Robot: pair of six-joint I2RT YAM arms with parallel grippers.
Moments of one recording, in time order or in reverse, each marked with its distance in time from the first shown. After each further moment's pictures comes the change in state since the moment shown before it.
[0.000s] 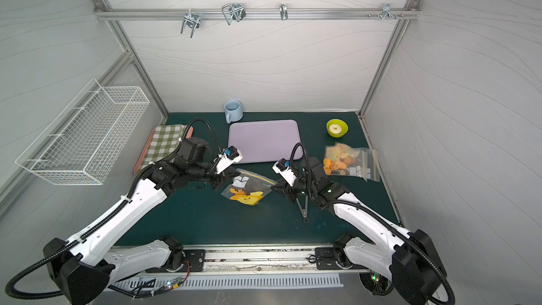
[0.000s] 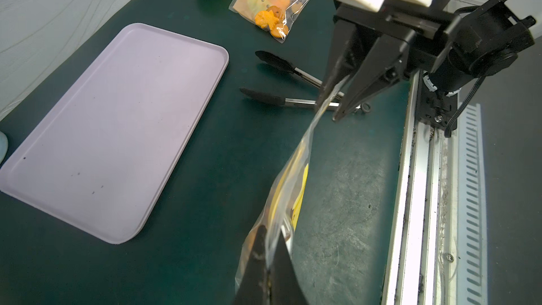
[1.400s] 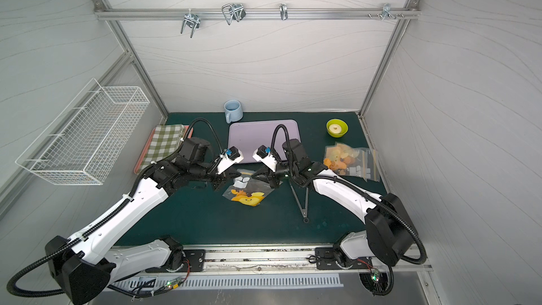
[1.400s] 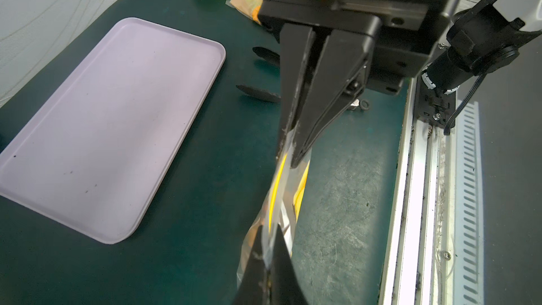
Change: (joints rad) left arm 0.000 0.010 0.000 -0.006 0.000 -0.002; right arm 0.051 0.320 0.285 0.079 -0.216 -0.087
